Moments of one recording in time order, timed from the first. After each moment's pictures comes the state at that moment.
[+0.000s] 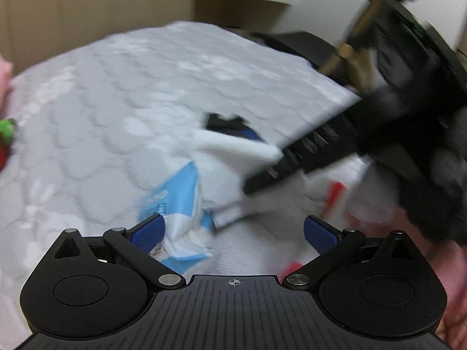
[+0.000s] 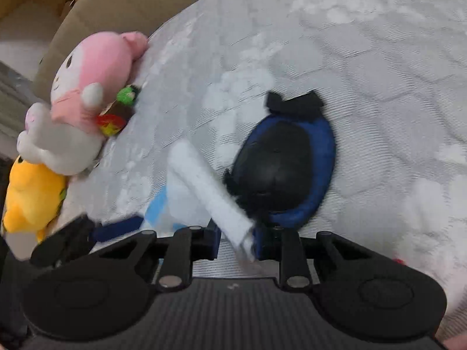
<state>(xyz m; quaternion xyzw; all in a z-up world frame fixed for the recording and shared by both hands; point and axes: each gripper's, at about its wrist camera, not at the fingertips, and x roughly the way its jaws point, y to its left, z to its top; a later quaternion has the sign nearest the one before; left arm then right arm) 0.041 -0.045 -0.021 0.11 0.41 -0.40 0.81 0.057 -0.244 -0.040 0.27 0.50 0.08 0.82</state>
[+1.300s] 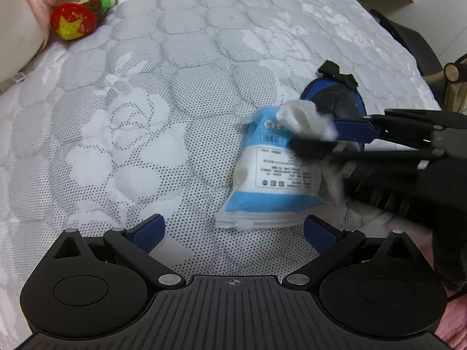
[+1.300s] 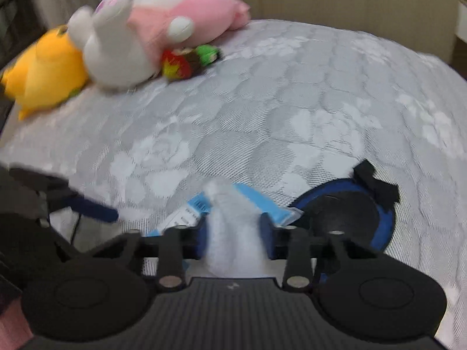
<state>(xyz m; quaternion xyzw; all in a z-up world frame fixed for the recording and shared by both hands) 0.076 -0.004 -0.043 0.02 0.57 -0.18 0.80 0.070 -0.161 -0.021 0.00 0.44 0.18 0.88</state>
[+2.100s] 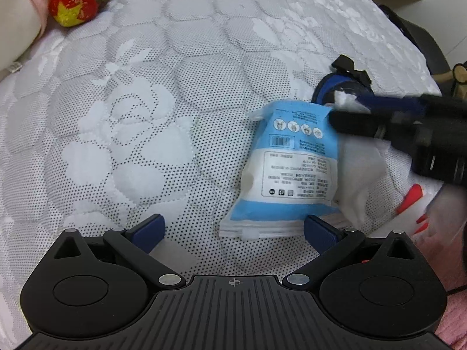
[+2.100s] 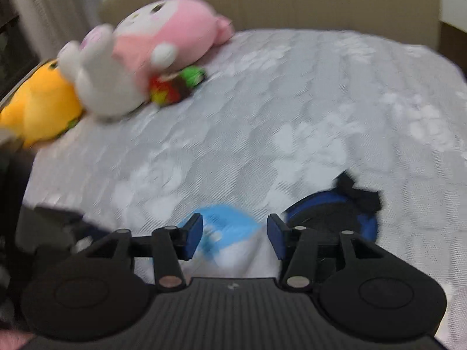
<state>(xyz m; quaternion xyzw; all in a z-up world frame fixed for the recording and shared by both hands) 0.087 0.001 -0.053 0.02 0.59 -0.17 0.79 0.075 -0.170 -0.014 0.04 0.45 0.21 0.87</state>
